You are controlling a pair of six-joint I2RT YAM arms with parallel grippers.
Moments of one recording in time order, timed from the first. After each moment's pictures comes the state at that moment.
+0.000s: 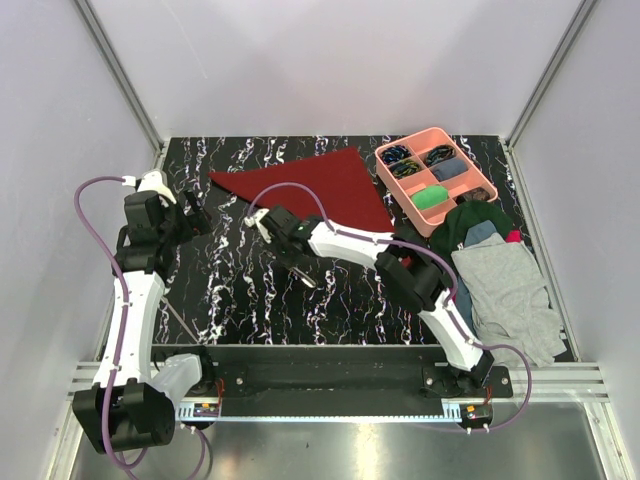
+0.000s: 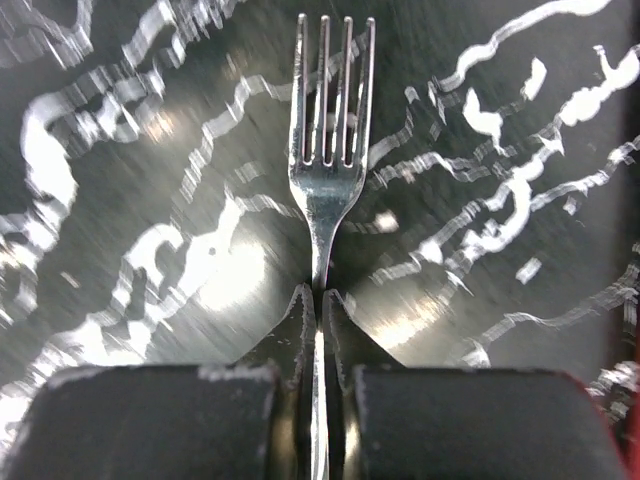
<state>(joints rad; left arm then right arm) 0.13 0.98 0.91 -0.49 0.08 -0.26 0.96 2.30 1.82 -0.50 0.04 0.03</state>
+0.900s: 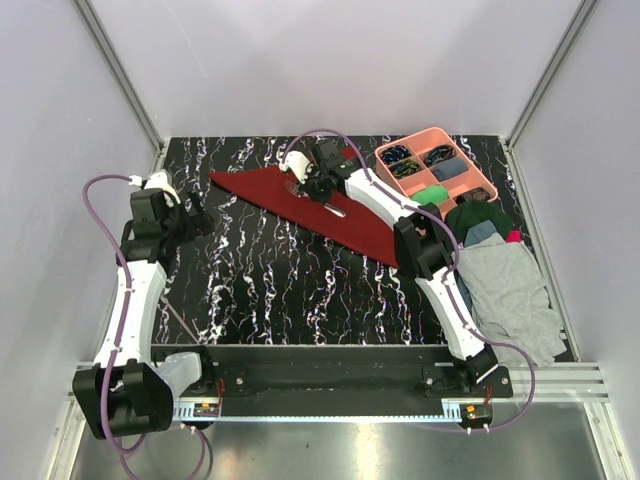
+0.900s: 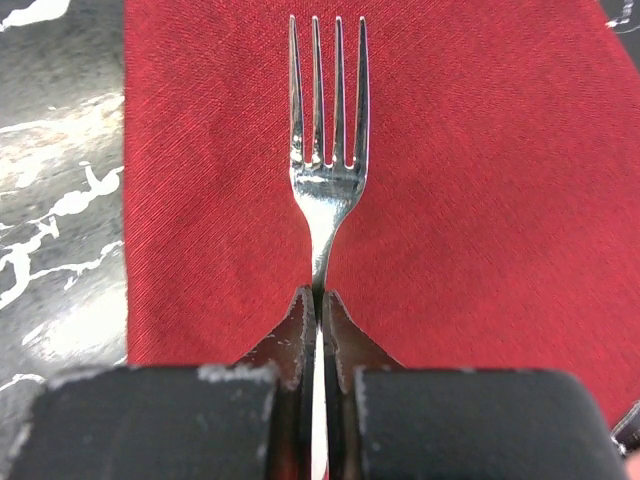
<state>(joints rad) 0.13 1.06 0.91 -0.49 0.08 -0.26 0.60 2.49 2.24 -0.60 -0.20 -0.54</state>
